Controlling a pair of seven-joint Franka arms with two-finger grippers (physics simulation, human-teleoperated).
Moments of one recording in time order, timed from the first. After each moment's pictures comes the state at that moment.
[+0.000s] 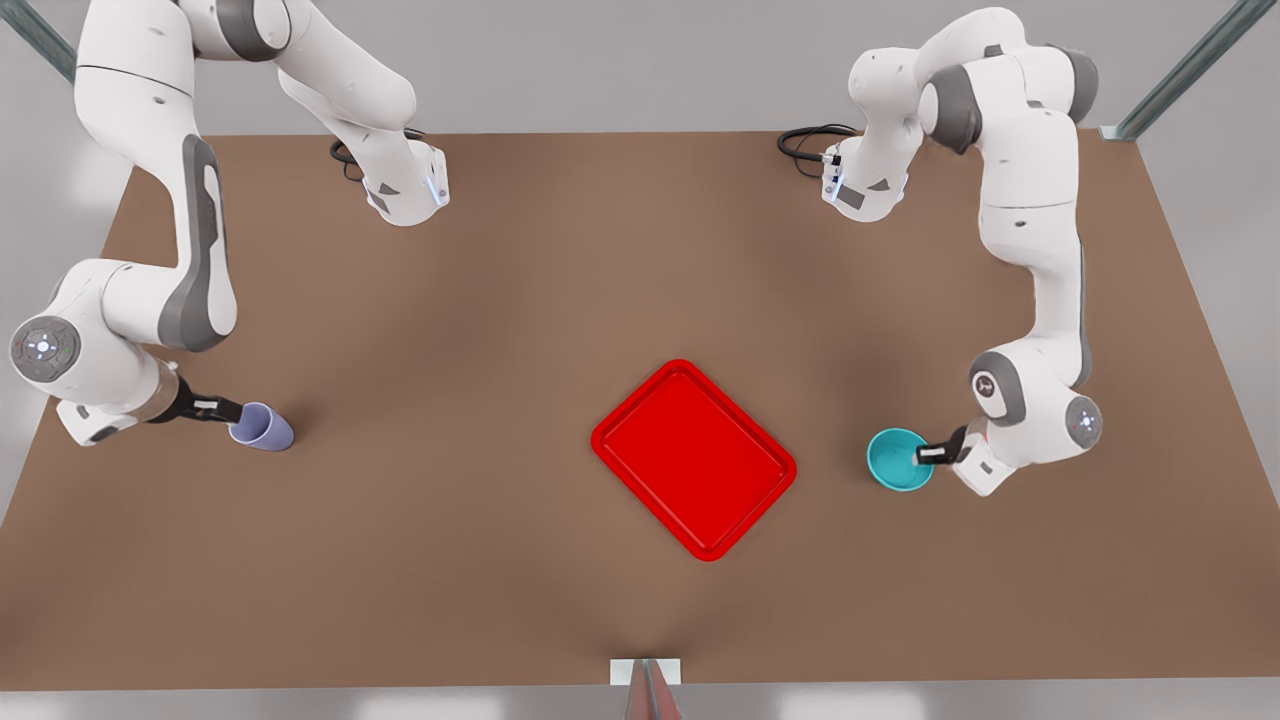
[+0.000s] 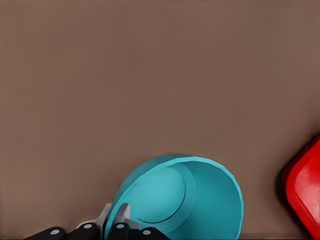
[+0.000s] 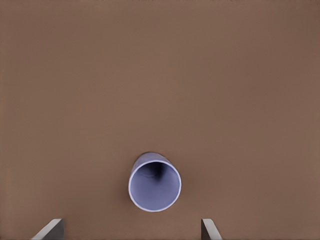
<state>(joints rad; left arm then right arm) -0.16 0.60 0.23 -1.75 -0.46 2.19 0.30 -0.39 0.28 0.21 -1.73 -0.21 1.95 -0.01</state>
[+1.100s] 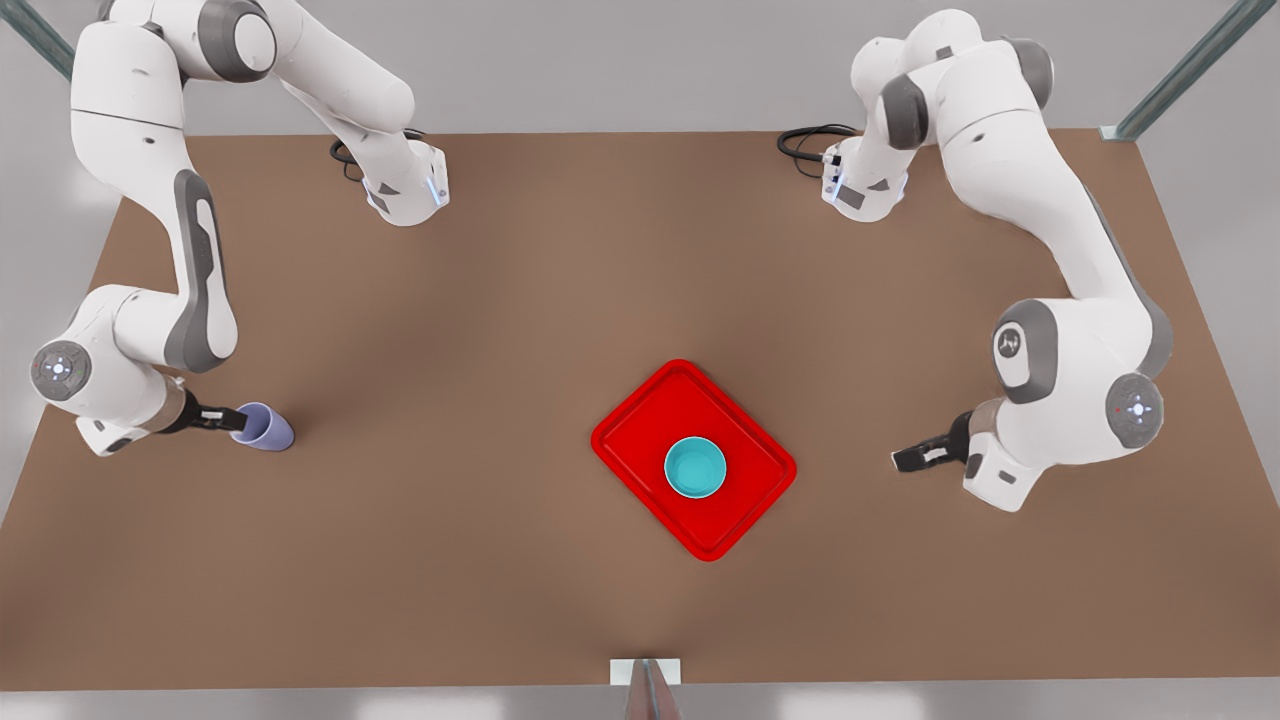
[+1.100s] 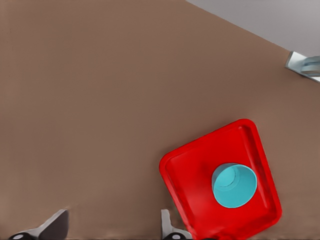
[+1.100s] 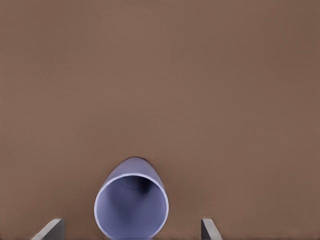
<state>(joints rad) -0.53 0.62 0.66 -1.08 -0.53 1.38 -0.18 -0.48 0.37 0.21 -1.82 -0.21 2.10 -0.07</state>
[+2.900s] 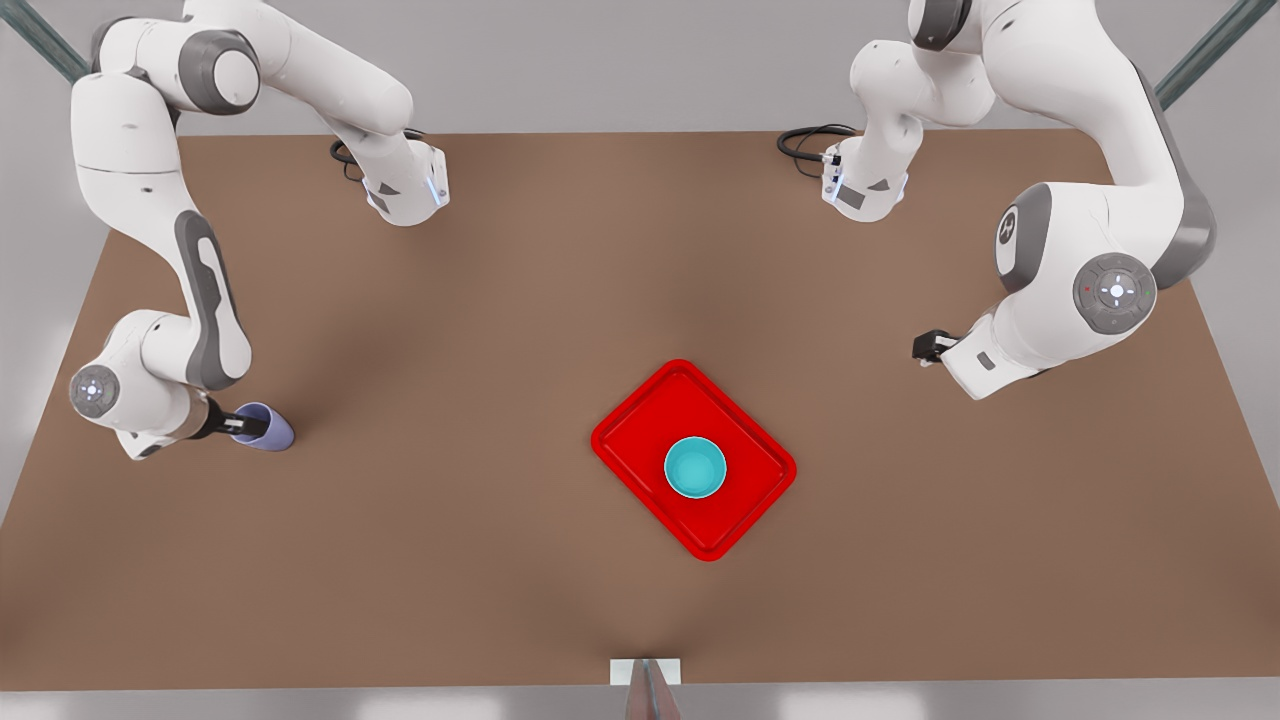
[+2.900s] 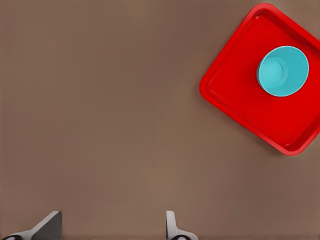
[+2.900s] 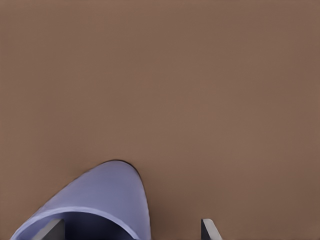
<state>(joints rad) -0.41 0.28 0.31 -1.37 -0.04 1.45 0.11 -0.53 0.51 0.21 -1.87 -0.21 2.24 -0.07</state>
